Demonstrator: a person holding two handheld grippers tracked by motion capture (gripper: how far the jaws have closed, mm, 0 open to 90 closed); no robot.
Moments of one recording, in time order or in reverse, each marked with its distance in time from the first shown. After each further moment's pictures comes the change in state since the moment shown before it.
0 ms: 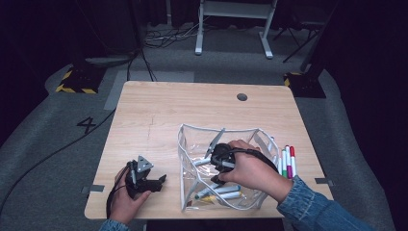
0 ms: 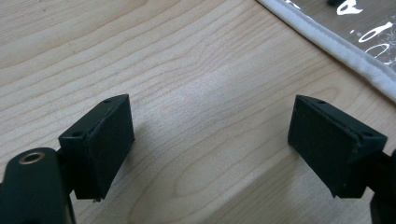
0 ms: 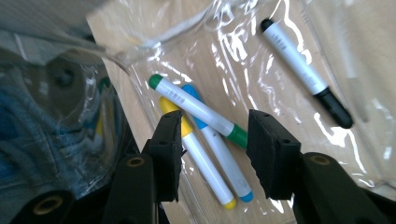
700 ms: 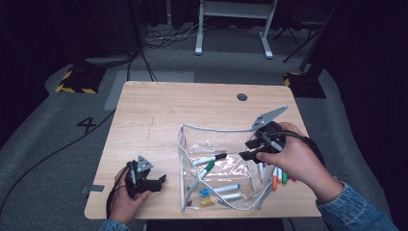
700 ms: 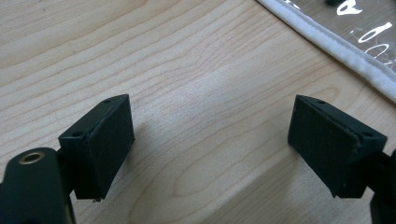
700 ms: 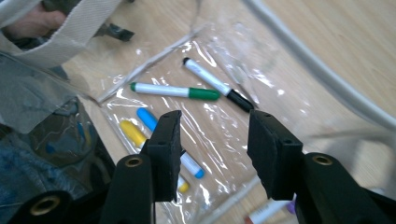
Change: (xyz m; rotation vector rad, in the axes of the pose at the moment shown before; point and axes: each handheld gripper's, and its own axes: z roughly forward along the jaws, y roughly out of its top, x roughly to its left) left arm 0.000 0.000 0.000 -0.007 0.002 -0.002; right arm -0.035 -0.065 -0.091 -0.283 -0.121 0.180
